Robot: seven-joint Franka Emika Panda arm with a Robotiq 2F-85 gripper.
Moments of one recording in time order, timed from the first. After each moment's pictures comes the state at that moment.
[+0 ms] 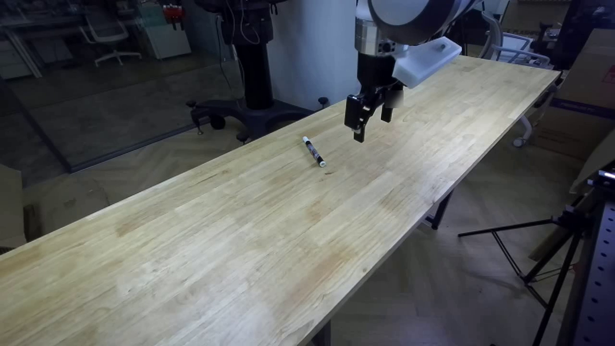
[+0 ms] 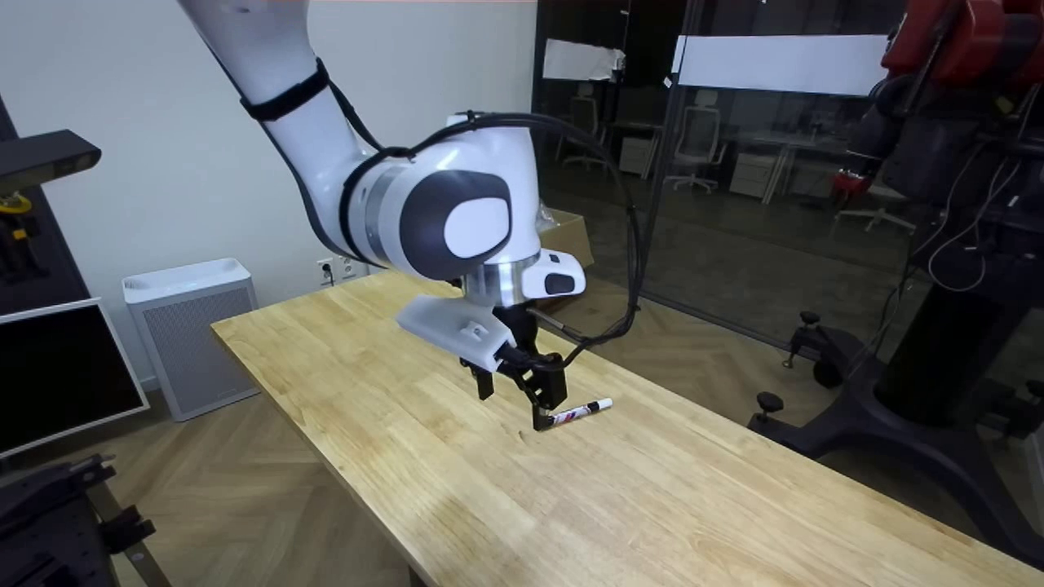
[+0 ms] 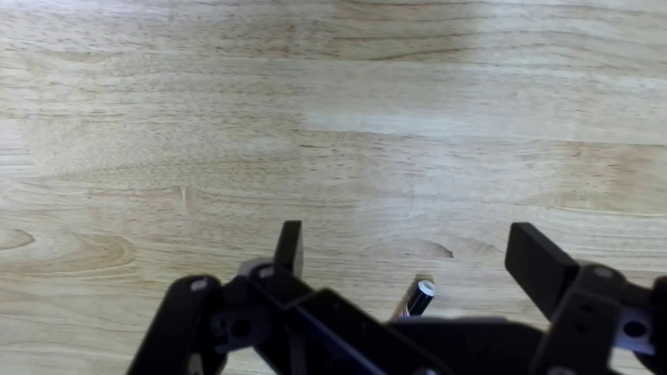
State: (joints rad) arm -0.01 0.37 -0.11 -2.29 -0.14 2.73 0.03
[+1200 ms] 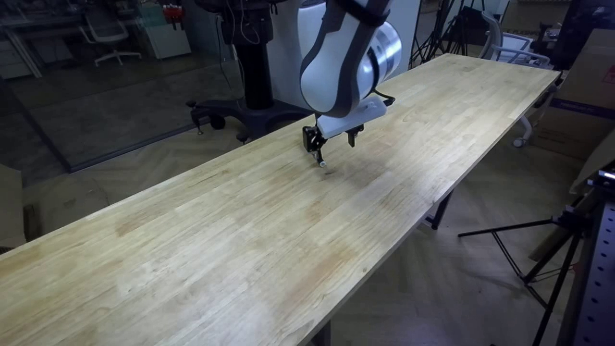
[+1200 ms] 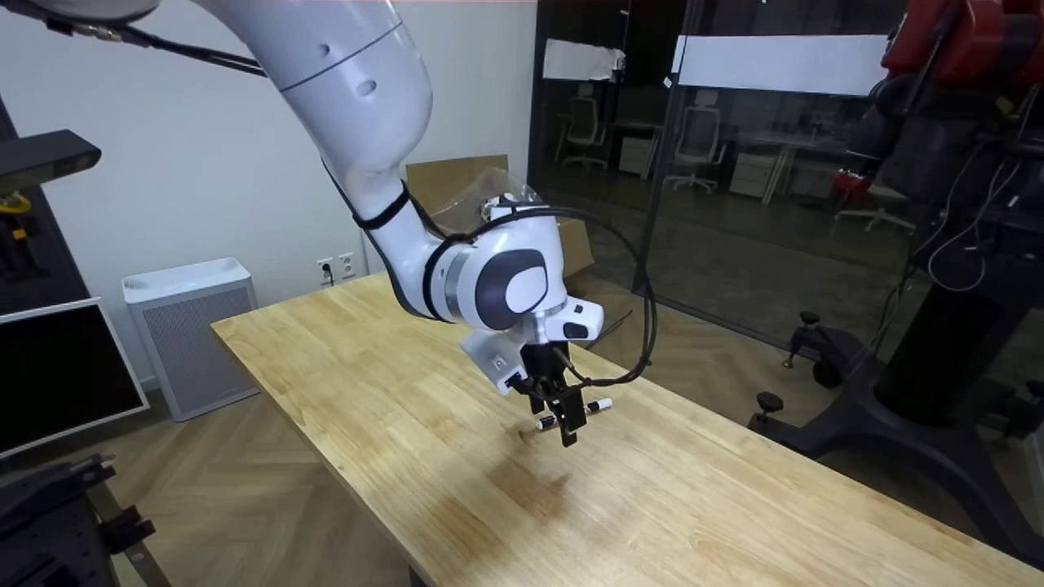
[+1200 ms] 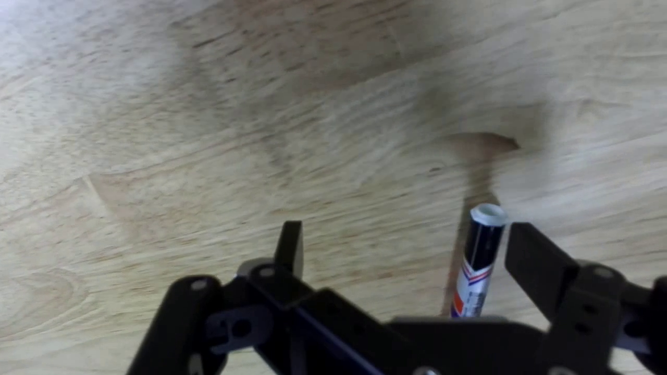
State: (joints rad) arm 0.17 0.83 -0.25 -1.84 -0.06 2.73 0.44
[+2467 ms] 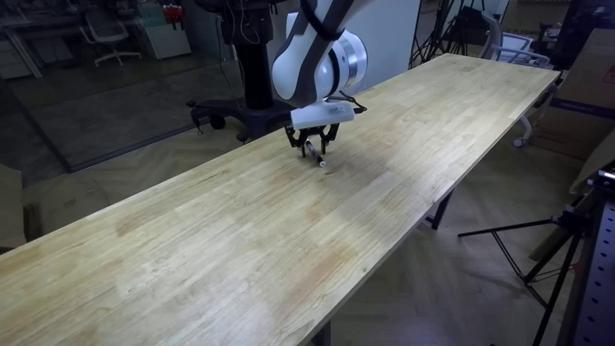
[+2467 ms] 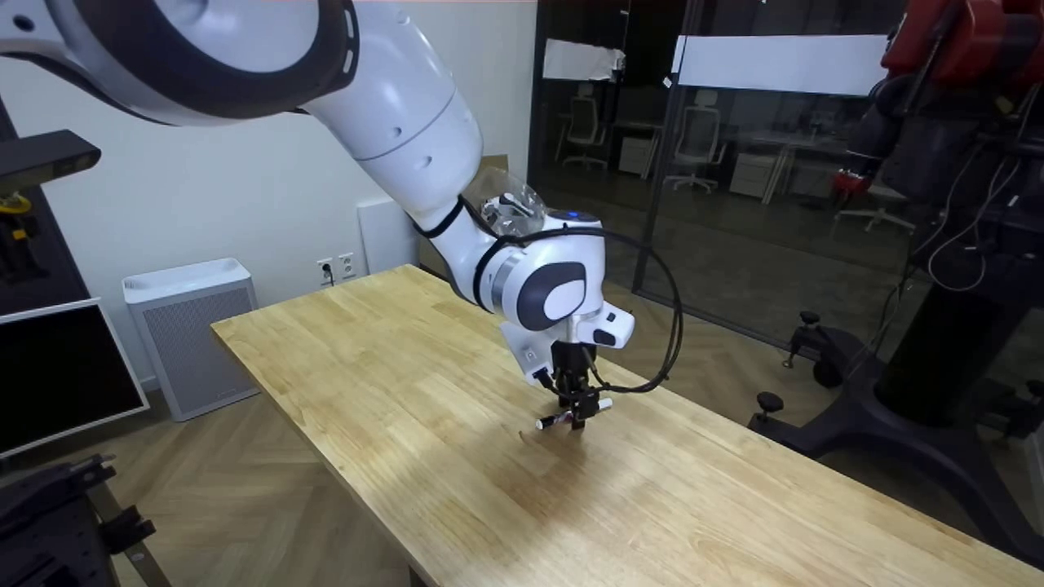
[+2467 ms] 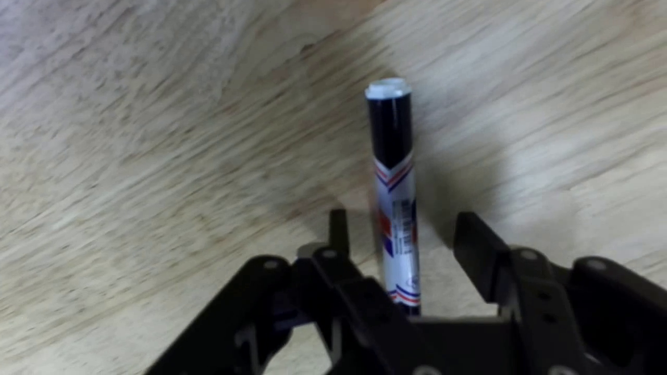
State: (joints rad) arm 0.04 1.03 -0.15 -1.48 0.11 2.60 0.44
